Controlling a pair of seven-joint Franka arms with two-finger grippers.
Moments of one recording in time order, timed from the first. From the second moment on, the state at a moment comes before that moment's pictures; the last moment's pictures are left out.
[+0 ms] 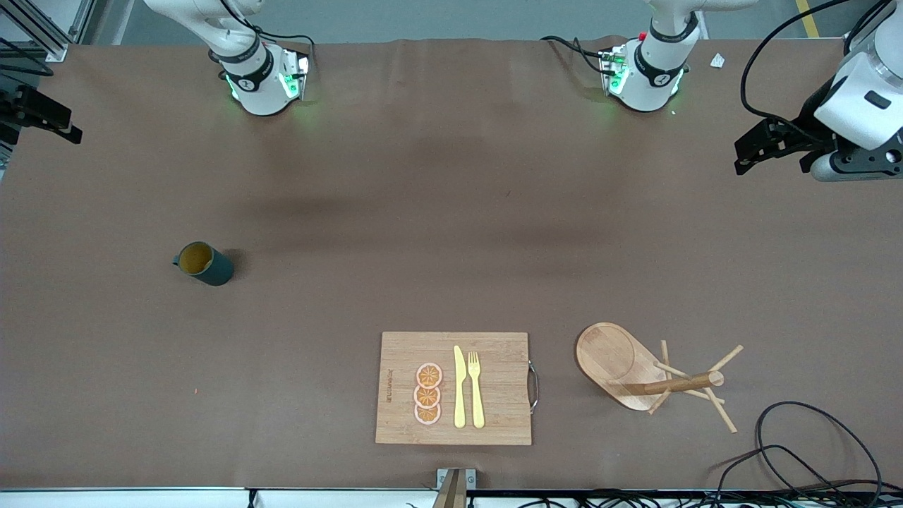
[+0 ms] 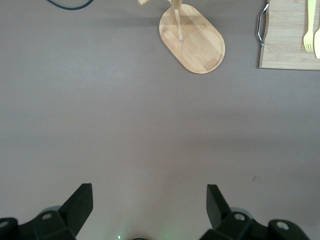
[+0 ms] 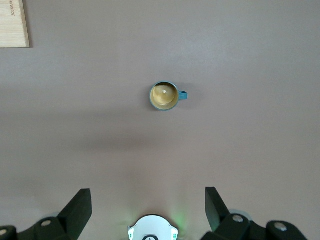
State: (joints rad) left arm -0.06 -0.05 -0.08 -1.57 0.00 1.51 -0.16; right arm -0.02 -0.10 -0.08 -1.56 0.01 1.36 -0.09
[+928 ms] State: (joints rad) left arm -0.06 -0.05 -0.08 -1.57 0.00 1.51 -0.16; right arm -0.02 -0.10 -0.08 -1.56 0.01 1.36 -0.09
